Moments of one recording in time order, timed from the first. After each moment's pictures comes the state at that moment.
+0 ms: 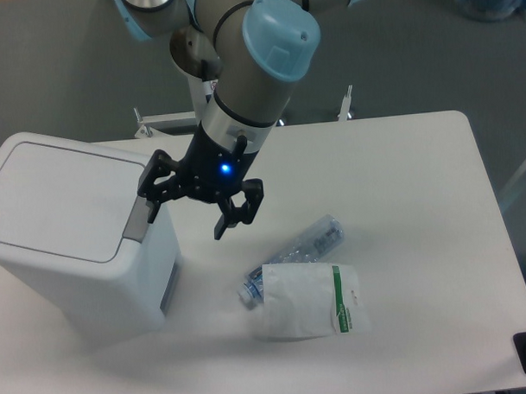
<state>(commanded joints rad) 2.38 -1.79 -1.44 -1.37 1.03 0.40</state>
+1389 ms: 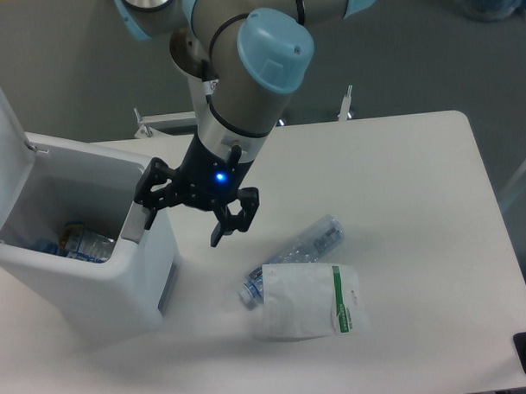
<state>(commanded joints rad) 2.39 -1.79 -1.41 -1.30 1.03 0.44</state>
